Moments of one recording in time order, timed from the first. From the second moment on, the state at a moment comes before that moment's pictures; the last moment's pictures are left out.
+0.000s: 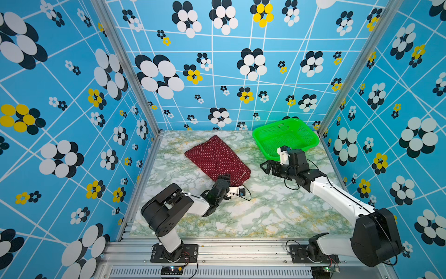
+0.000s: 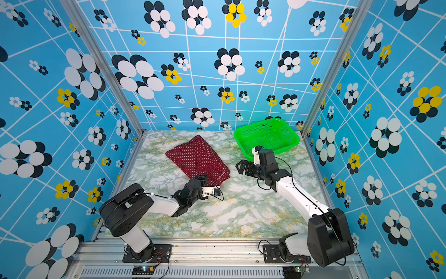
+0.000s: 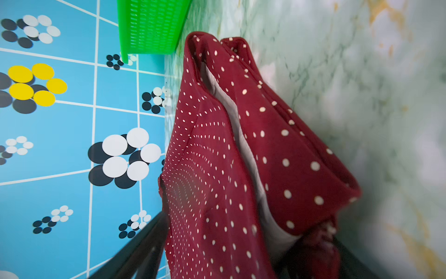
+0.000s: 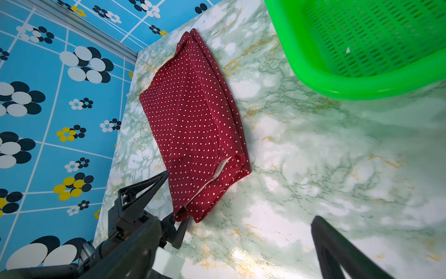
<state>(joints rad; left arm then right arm) -0.76 1.73 0.51 0.70 -0.27 1.14 0.33 1.34 0.89 -0.25 -0.28 0.51</state>
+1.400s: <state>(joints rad) -0.66 1.74 0.37 0.82 0.34 -0.40 0.30 1.34 0.87 -0.32 -0.35 0.52</state>
